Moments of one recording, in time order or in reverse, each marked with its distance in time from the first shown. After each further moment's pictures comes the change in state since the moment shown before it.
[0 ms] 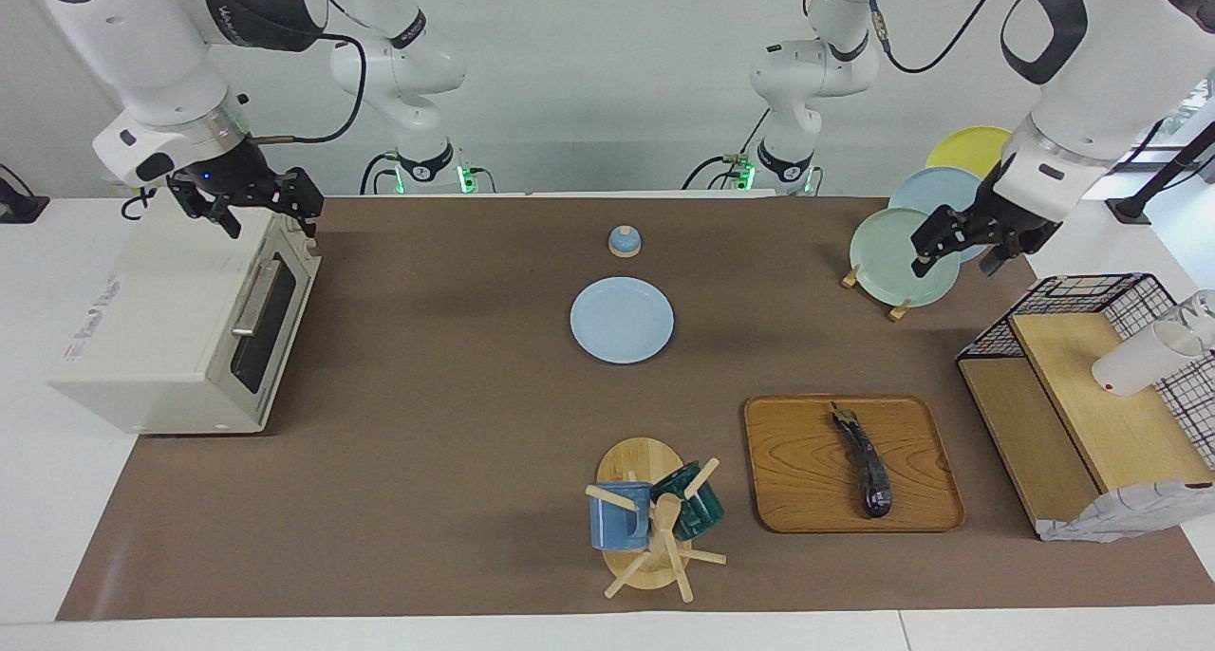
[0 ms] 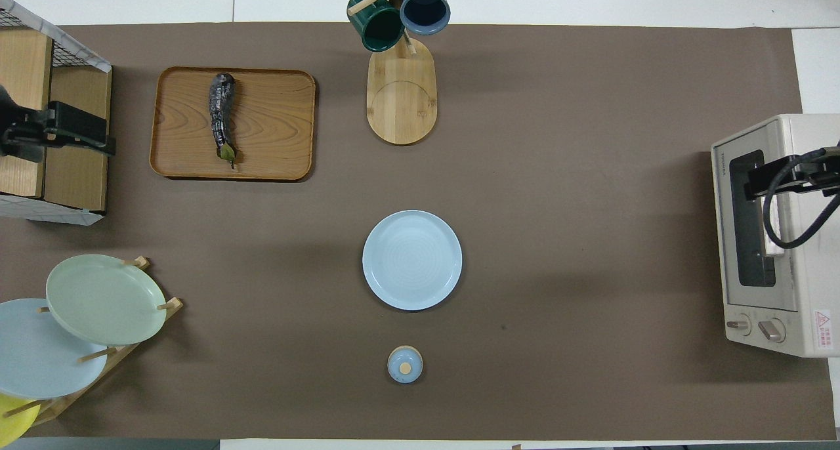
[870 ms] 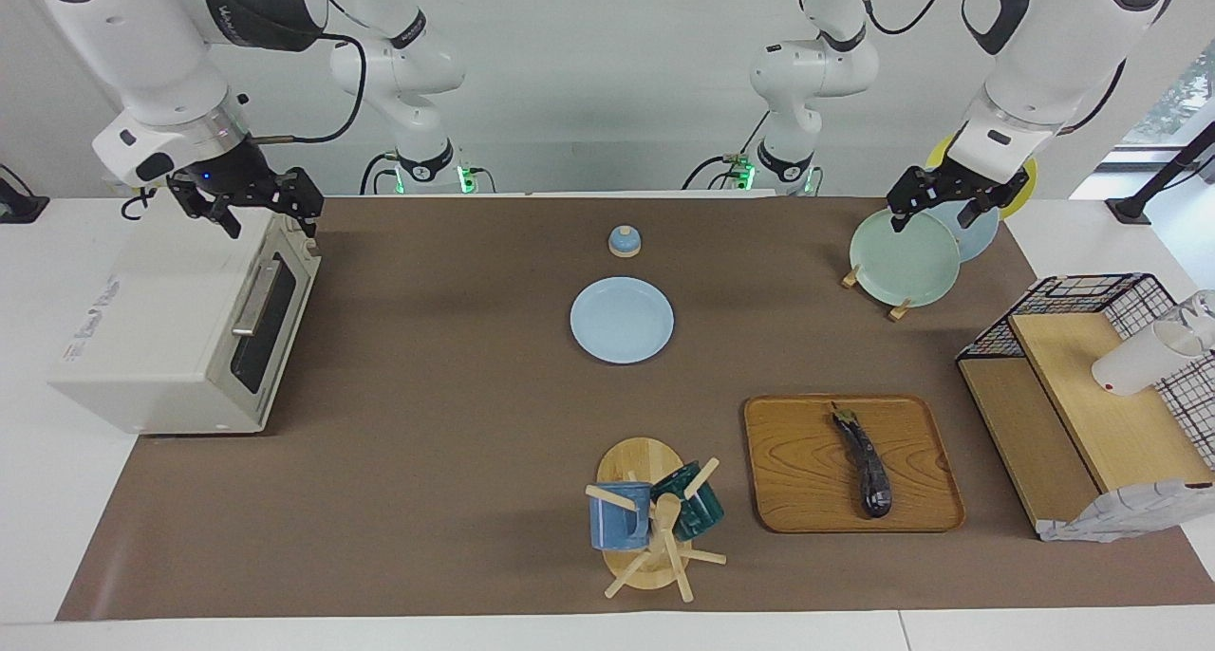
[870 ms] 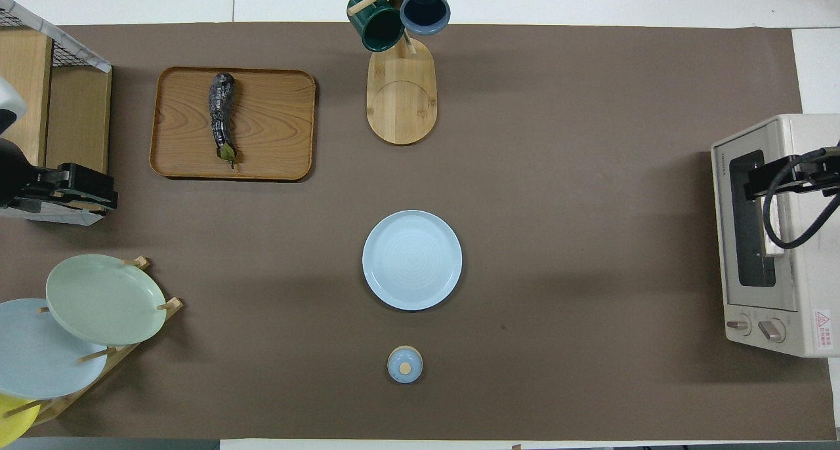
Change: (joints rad) left arm -0.005 -0.110 -0.011 -0.174 0.069 0.019 0.000; right arm 0.000 0.000 0.000 0.000 0.000 0.000 0.000
